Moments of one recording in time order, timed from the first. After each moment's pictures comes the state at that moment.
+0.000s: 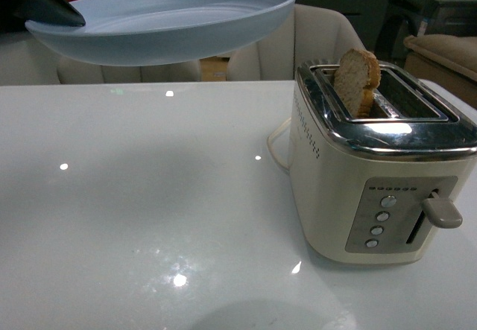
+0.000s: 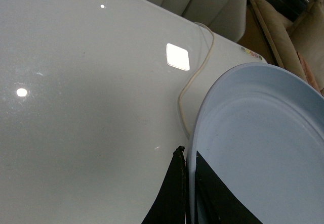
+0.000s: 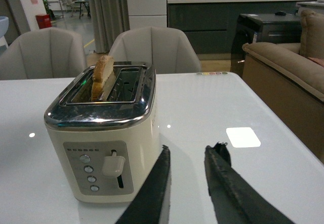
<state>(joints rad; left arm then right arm) -0.14 1.47 0.98 0.04 0.18 -0.54 0.00 0.00 0.01 0.00 0.00 0.01</state>
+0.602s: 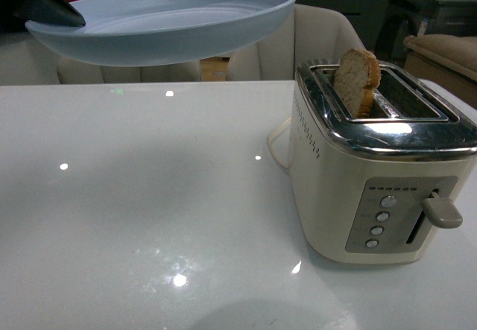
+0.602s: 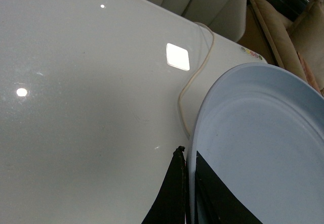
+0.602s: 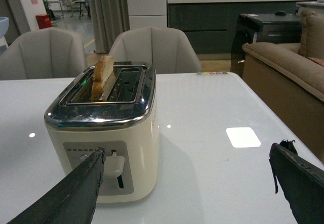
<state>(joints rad) -0.14 1.47 0.98 0.04 0.18 -0.54 0.00 0.00 0.01 0.00 0.00 0.01</state>
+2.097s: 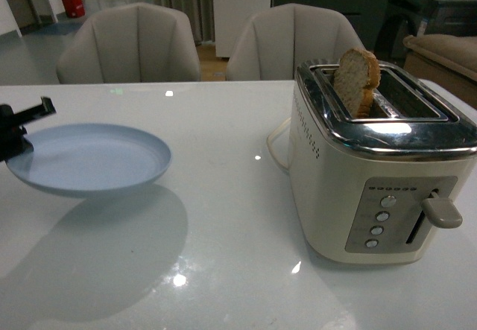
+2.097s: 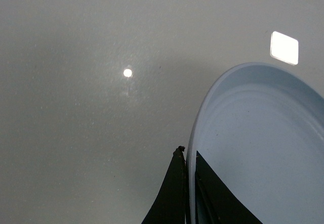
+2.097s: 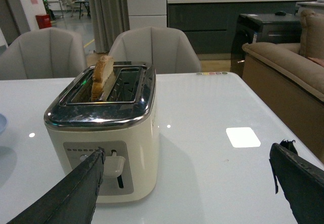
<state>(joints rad) 0.10 1.94 1.00 0.27 0.01 -0.31 0.00 0.00 0.01 0.00 0.00 0.01</state>
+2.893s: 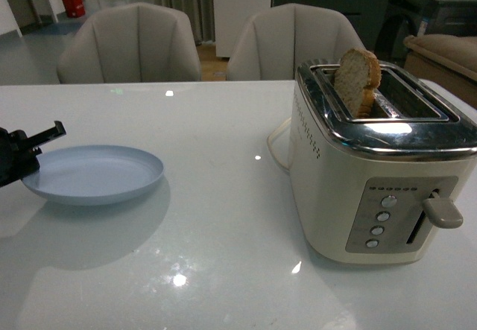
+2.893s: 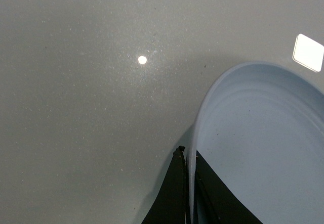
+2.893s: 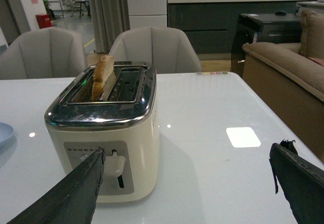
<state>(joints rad) 0.11 2.14 1.14 0.26 -0.06 -0.38 0.00 0.00 0.01 0.00 0.00 0.01</state>
